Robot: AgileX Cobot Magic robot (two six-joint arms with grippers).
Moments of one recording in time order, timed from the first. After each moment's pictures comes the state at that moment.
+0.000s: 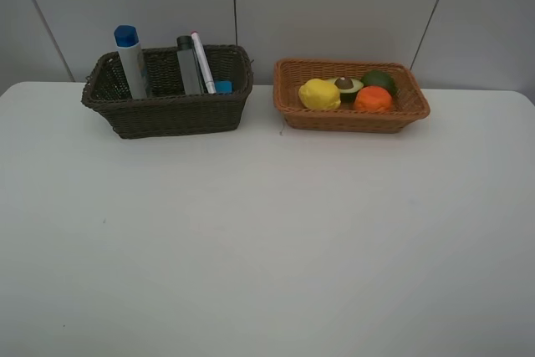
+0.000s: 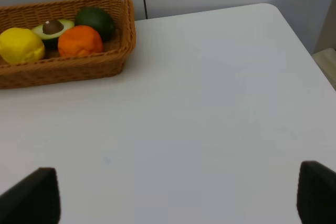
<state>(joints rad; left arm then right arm) 0.02 -0.01 -0.51 -0.05 1.06 -0.08 0.01 0.00 -0.52 -0.16 1.07 0.19</state>
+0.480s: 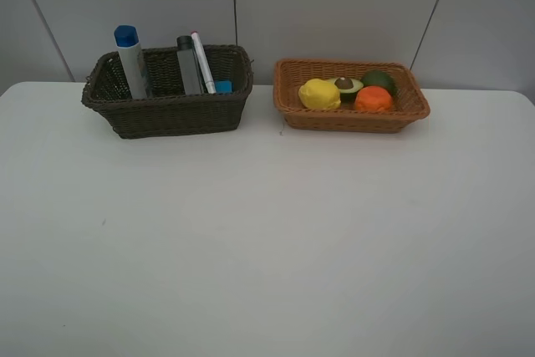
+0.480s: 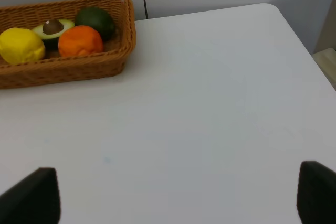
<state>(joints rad) 0.02 -0.01 -0.51 -0.05 1.06 -0.08 0.01 0.00 -0.52 -0.16 1.07 0.19</state>
